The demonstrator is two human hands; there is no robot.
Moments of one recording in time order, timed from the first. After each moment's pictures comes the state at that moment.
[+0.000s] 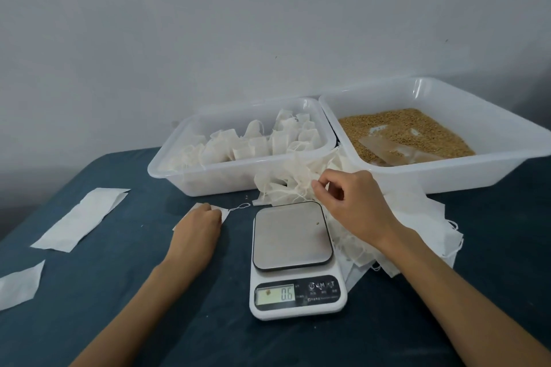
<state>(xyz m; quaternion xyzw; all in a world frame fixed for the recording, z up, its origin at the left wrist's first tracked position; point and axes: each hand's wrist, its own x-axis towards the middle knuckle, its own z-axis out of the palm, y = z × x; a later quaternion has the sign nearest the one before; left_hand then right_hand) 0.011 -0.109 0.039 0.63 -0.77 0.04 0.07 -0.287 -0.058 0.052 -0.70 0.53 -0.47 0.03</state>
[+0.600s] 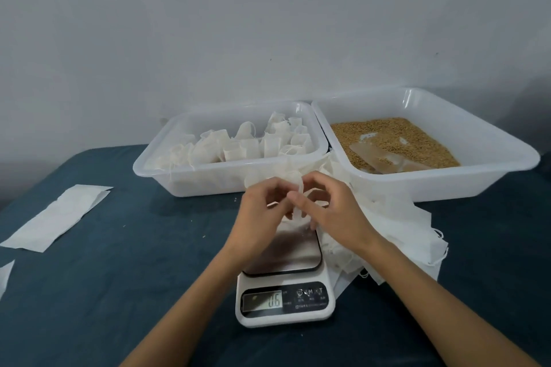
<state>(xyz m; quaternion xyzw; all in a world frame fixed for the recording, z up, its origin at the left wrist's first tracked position) -0.104 -0.084 0.064 0.35 -0.72 -0.41 0.44 -0.272 -0.054 0.056 -0.63 0.44 -0.54 0.33</state>
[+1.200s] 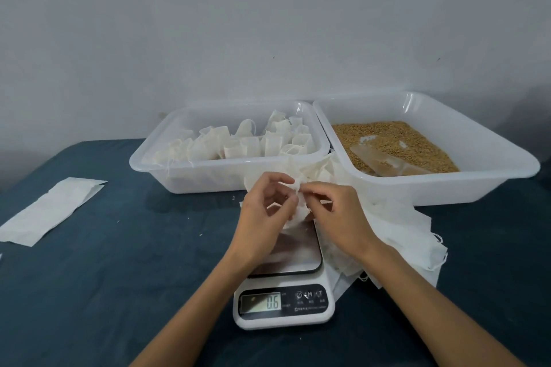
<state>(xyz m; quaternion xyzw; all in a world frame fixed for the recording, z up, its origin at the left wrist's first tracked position) -0.106 -0.076 0.051 0.32 -0.67 -0.44 0.50 -0.274 -0.062 0.041 -0.66 0.49 -0.53 0.21</state>
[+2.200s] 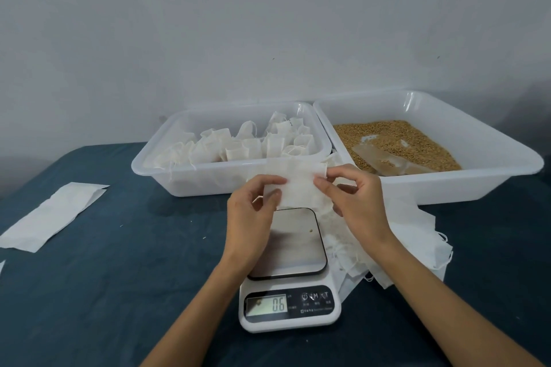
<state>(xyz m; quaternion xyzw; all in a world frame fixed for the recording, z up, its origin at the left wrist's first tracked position) -0.095 -0.086 0.049 0.38 -0.65 -0.37 0.55 -0.286 -0.062 0.052 -0.51 0.47 -0.66 0.29</state>
